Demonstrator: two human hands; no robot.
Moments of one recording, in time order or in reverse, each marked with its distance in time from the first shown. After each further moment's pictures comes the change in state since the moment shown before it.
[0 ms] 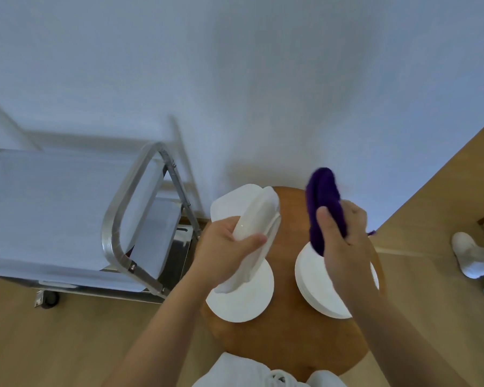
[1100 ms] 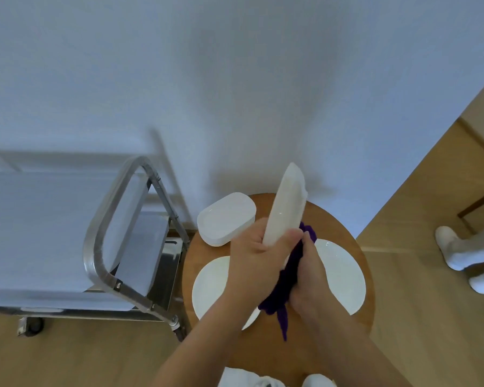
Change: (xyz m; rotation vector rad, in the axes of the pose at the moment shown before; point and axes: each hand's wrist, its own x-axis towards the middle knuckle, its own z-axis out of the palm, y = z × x) left_hand -0.019 0.056 0.062 -0.257 0.124 0.060; right_hand -0.002 0.044 0.018 0.768 0.014 0.818
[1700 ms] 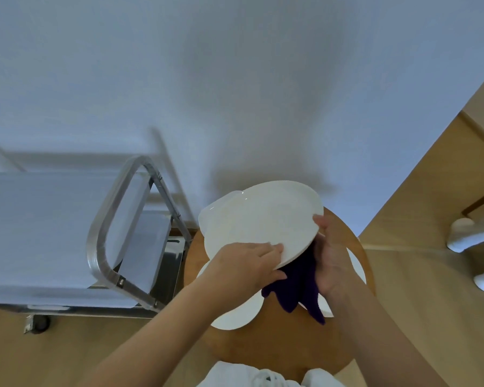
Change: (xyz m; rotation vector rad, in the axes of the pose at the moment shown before) left_hand 0.020 -0.043 -0.036 1.166 -0.585 0.629; right_hand -0.008 -0.038 -0.007 -0.097 -0.369 -0.013
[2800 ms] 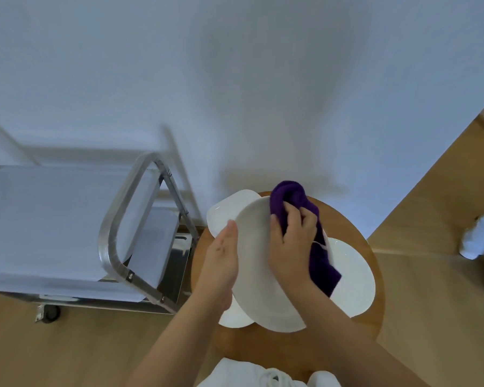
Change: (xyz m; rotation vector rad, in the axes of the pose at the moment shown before) left_hand -0.013 0.000 0.004 -1.537 0.414 -0.971; right_hand 0.042 0.051 0.023 -1.239 0.563 -0.829
